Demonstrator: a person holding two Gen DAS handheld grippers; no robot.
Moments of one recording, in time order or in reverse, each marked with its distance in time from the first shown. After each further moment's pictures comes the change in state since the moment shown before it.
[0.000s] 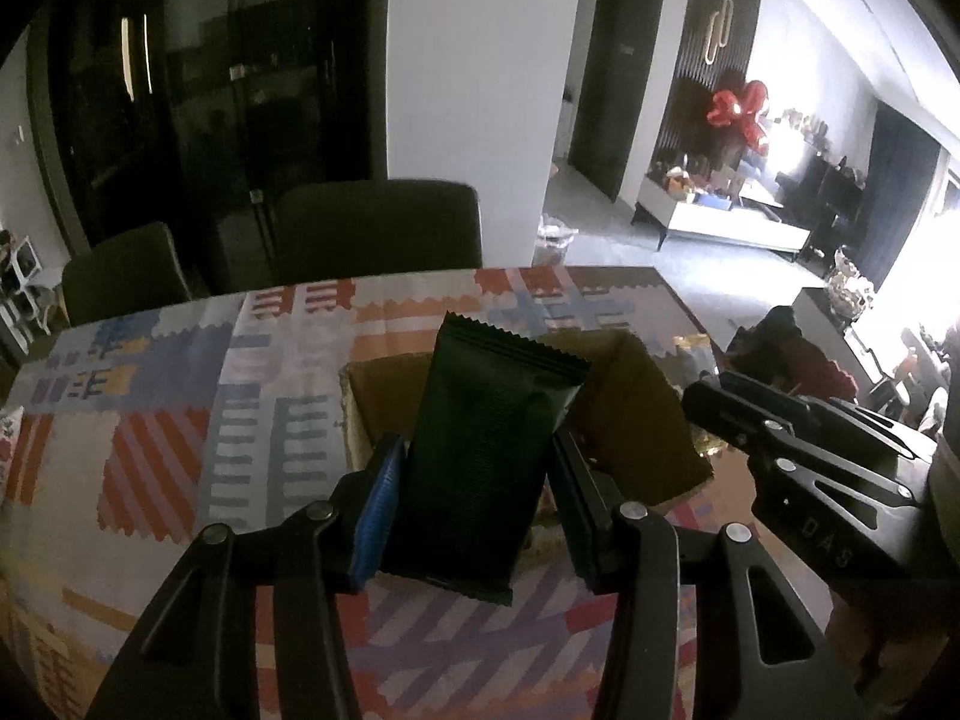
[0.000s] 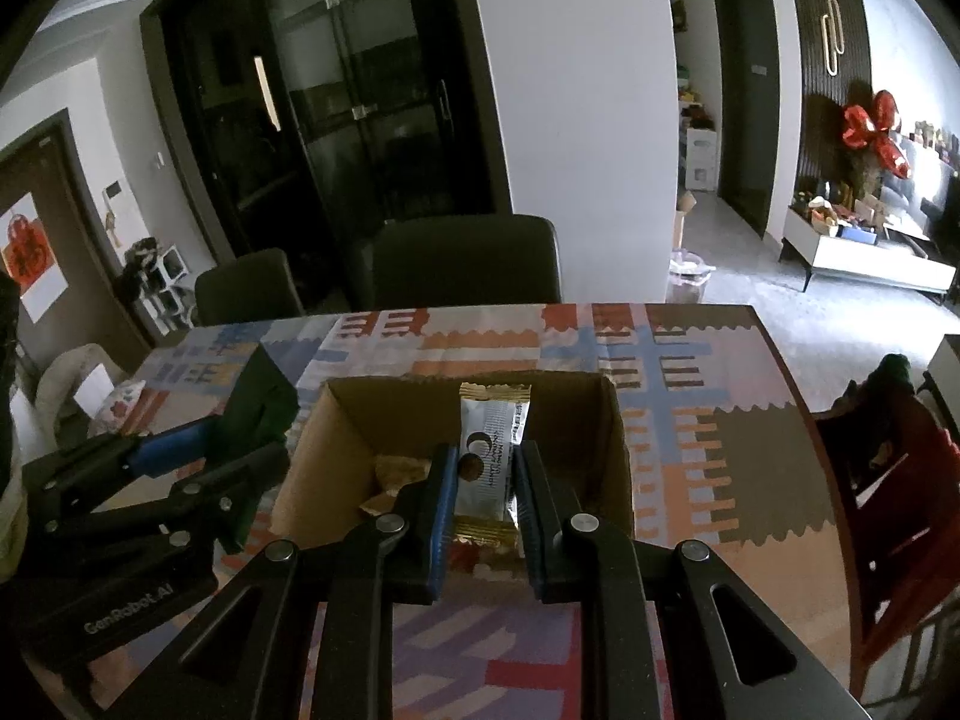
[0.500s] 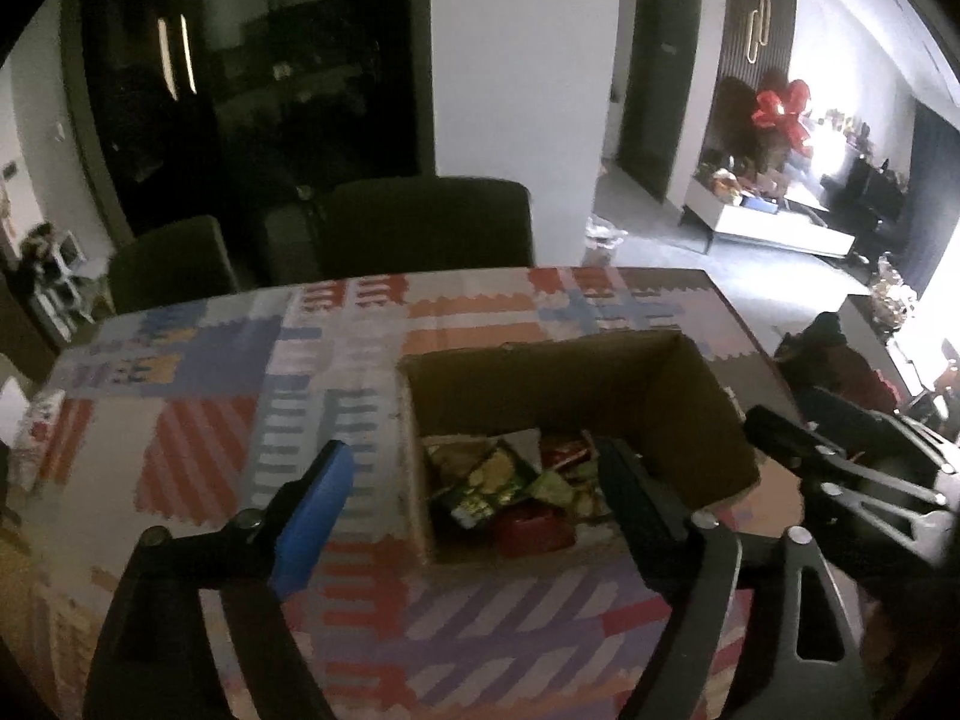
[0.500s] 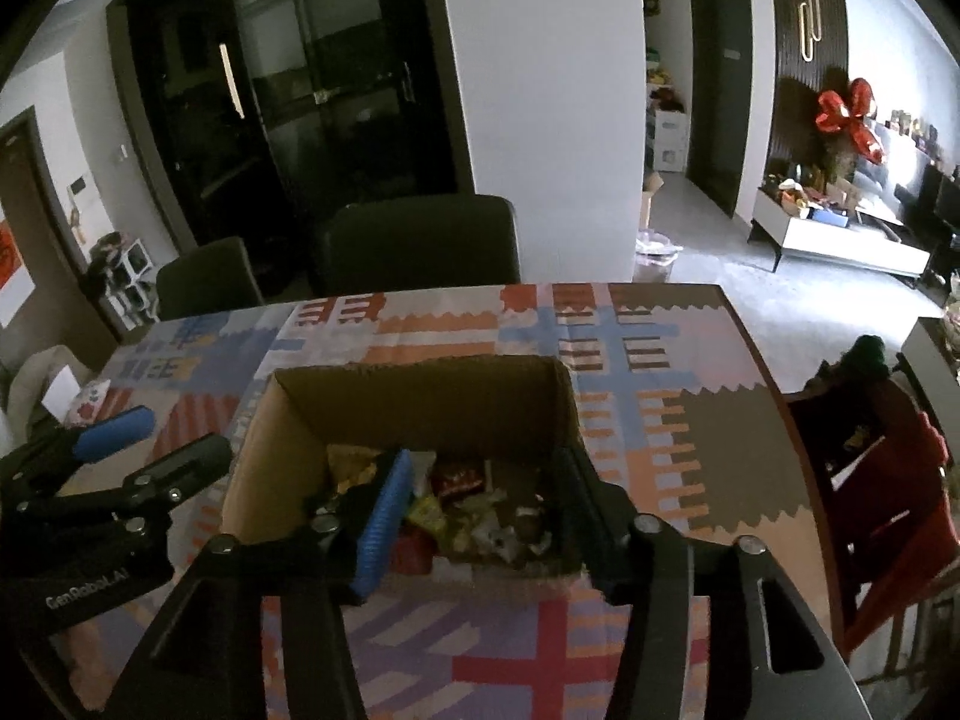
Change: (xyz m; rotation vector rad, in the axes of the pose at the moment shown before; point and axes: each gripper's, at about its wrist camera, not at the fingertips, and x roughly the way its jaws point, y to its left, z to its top) left arm -0.015 0.005 -0.011 -0.016 -0.028 0.140; right arm -0.006 -0.010 -0.007 0.032 0.031 -0.075
